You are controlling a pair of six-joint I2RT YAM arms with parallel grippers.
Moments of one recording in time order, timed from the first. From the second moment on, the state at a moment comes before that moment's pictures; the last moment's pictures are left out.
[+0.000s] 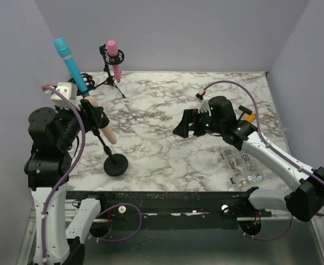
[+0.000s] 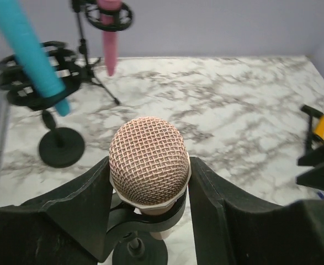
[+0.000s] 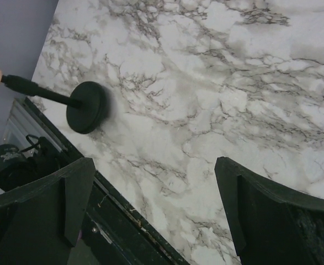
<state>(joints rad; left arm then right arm) 0.09 0.76 1.32 -0.71 0.26 -0.15 0.60 1.26 1.05 -0.35 -0.28 0.44</state>
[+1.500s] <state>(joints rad) -0.43 0.88 1.22 -0.33 0.30 -0.03 0.94 1.34 1.37 -0.53 -0.01 0.43</state>
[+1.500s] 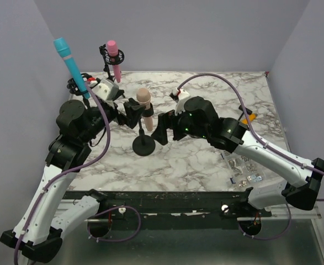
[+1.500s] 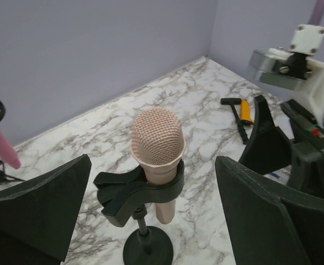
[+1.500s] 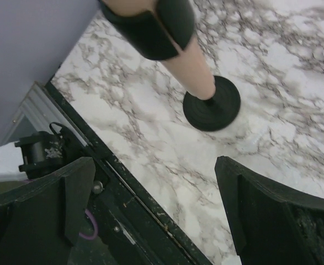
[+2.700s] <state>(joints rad) -0.43 0.86 1.10 -0.22 -0.28 0.02 1.10 1.72 1.88 -0.51 0.53 0.26</state>
